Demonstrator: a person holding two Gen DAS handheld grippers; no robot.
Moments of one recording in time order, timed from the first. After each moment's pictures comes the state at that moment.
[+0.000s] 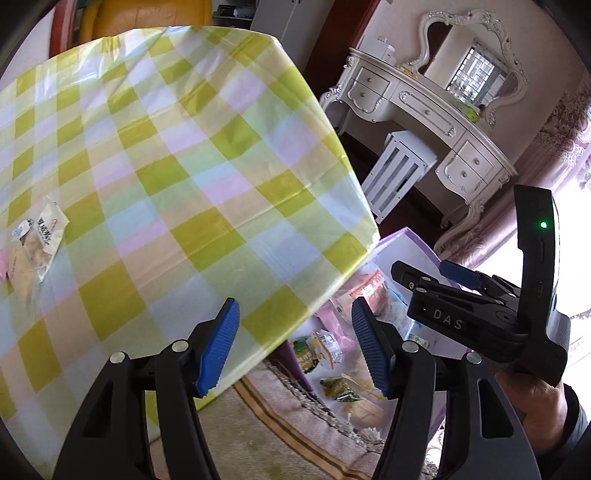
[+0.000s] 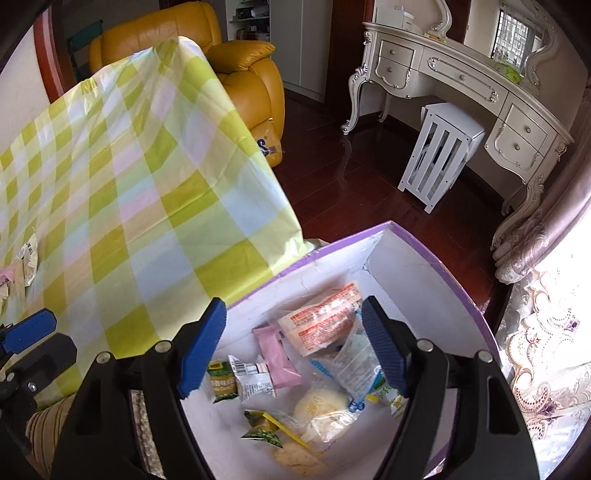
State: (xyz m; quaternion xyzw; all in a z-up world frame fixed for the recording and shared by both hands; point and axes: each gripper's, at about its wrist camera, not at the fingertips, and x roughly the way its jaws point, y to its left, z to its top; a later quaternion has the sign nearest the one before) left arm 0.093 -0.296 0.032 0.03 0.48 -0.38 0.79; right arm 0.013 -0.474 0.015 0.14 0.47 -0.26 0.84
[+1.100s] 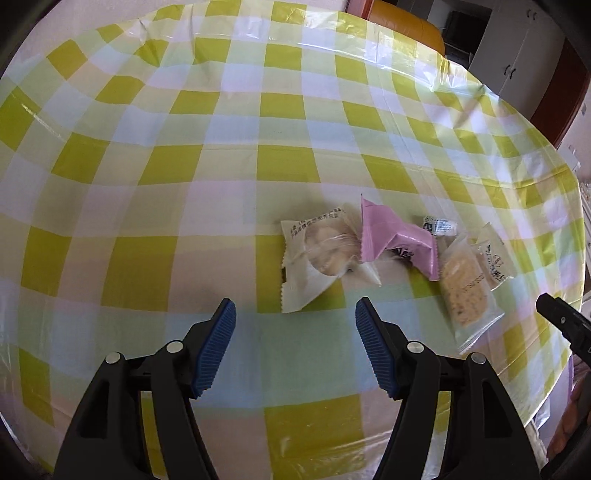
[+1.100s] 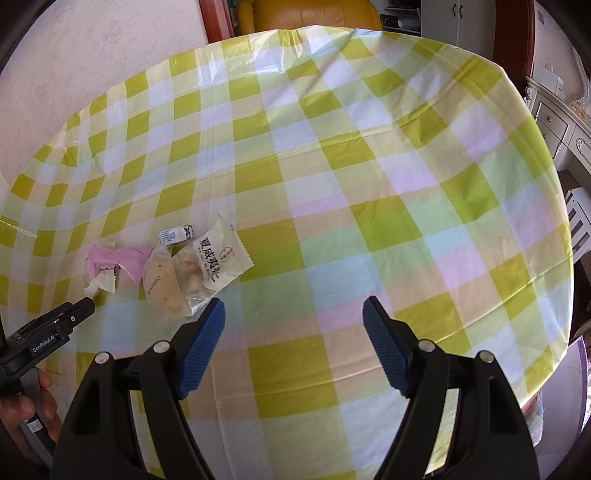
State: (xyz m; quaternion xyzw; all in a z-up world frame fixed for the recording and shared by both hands) left arm 0.221 0.008 -0.021 -0.05 0.48 -0.05 0.87; right arm 0.194 -0.265 0.012 0.08 0.47 -0.03 0.88
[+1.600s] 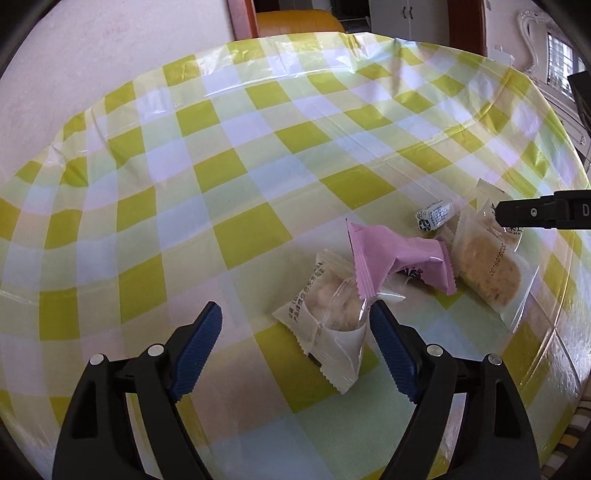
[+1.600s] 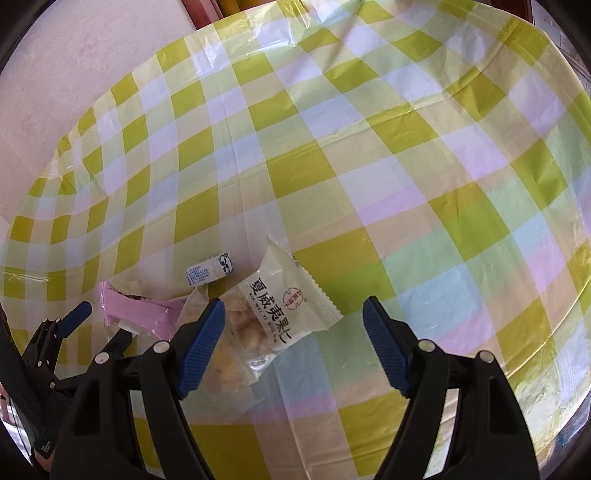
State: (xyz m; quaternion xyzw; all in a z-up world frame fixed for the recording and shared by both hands) left arm 0.256 -0.013 -0.018 0.15 0.41 -0.16 0.89; right arm 0.253 -0.238 -0.010 0.18 0.50 -0.02 0.85
